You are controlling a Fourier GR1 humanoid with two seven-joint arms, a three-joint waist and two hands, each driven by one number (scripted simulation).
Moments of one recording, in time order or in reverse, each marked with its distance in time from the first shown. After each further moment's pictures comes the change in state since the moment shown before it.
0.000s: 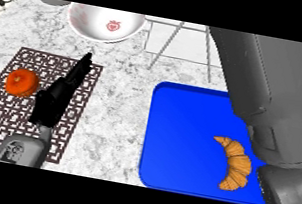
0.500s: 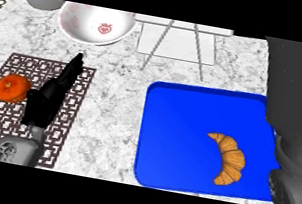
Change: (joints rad) left arm 0.020 0.016 0.035 0.004 0.013 0.001 -0.002; right arm 0.096 -0.054 -0.103 -0.351 0.039 0.107 0.121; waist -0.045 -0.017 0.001
